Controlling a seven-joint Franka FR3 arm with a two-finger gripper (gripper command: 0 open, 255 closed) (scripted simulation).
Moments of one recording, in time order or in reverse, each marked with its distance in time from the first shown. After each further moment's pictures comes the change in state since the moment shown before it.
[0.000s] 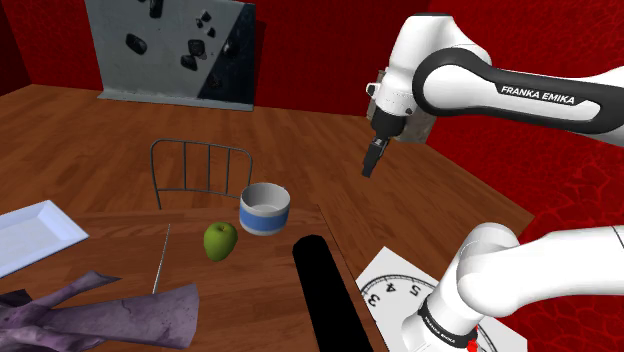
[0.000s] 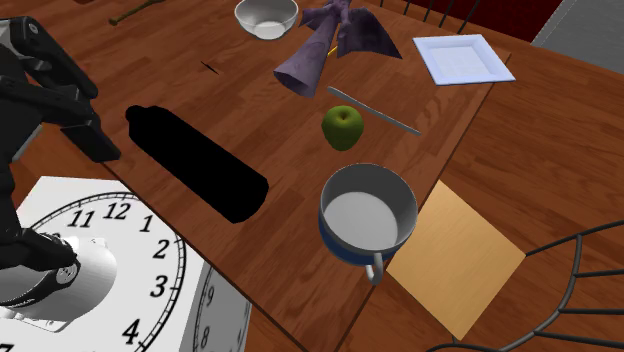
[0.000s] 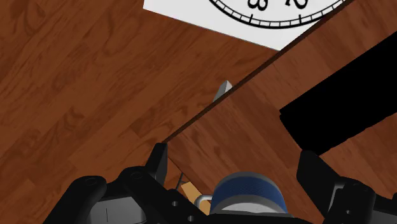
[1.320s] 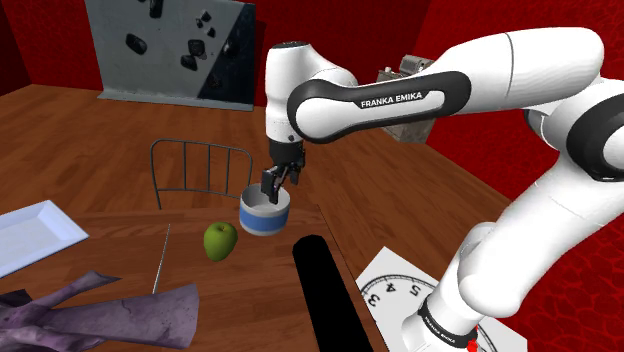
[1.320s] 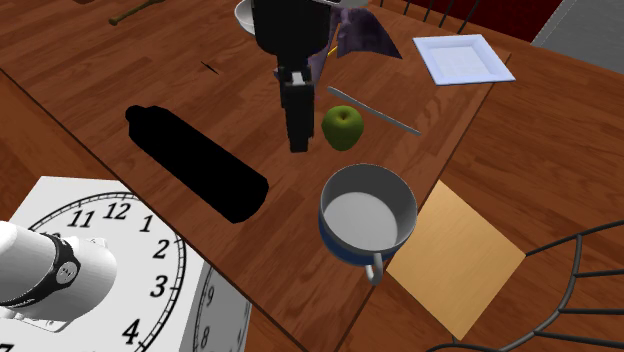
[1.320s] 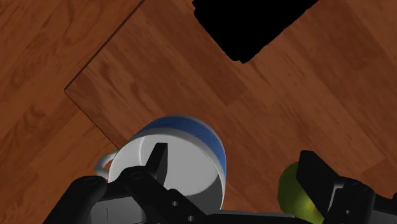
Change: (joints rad) arm 0.036 0.638 0.274 0.329 0.019 0.186 0.374
